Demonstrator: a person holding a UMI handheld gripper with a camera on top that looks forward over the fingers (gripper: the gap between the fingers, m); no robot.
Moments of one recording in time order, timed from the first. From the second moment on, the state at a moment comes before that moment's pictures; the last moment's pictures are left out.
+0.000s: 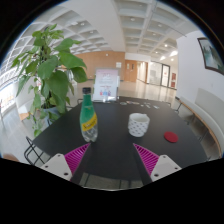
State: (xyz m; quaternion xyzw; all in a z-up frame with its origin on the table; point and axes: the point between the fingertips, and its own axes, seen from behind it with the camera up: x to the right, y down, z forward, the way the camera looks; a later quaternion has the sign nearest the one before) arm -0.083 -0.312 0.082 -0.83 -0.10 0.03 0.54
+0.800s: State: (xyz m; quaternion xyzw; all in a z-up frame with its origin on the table) arm -0.208 -0.152 0.063 -0.77 -0.08 0.03 0.63
